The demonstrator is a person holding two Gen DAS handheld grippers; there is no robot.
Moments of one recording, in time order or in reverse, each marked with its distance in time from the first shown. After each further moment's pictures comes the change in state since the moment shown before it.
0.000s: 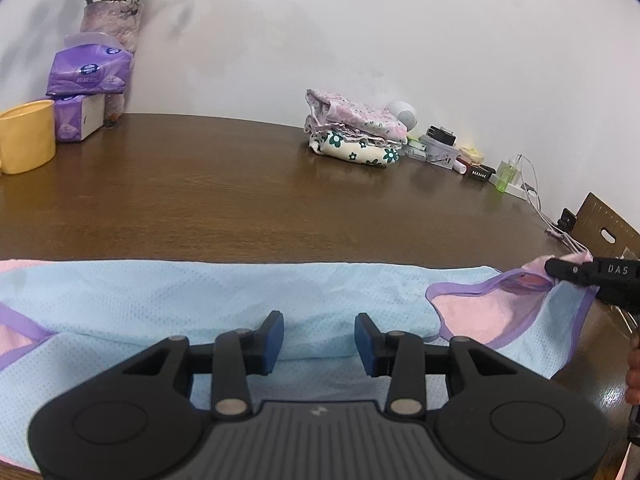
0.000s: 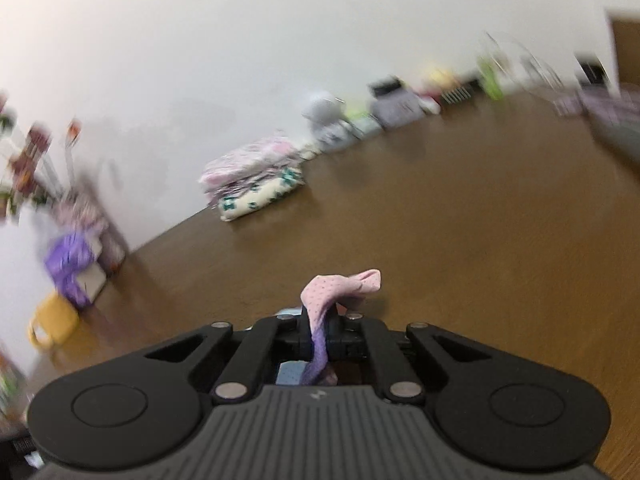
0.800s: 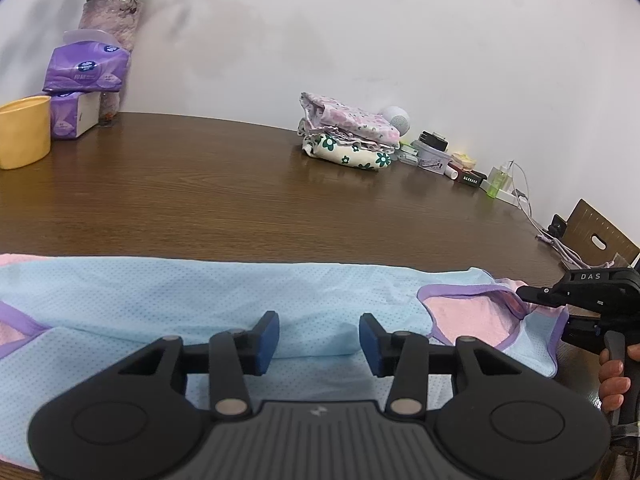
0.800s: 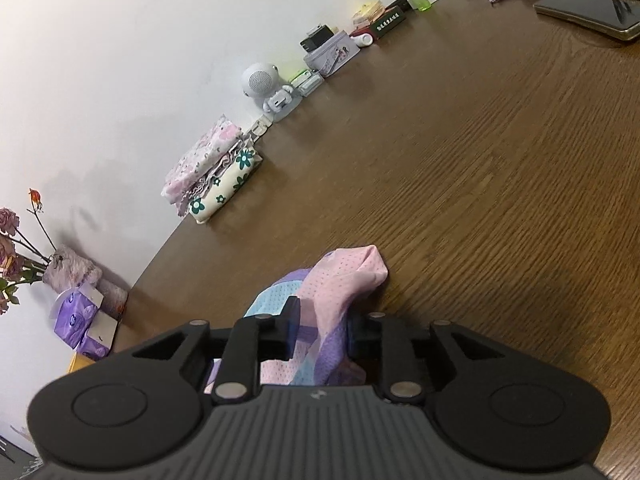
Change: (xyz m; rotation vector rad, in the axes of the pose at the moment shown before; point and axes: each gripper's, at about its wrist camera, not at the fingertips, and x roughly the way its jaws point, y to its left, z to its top) left arm -0.002 0.003 -0.002 -0.011 -0.012 -0.033; right arm 0.028 -0.041 -0.026 0.441 0.088 0.001
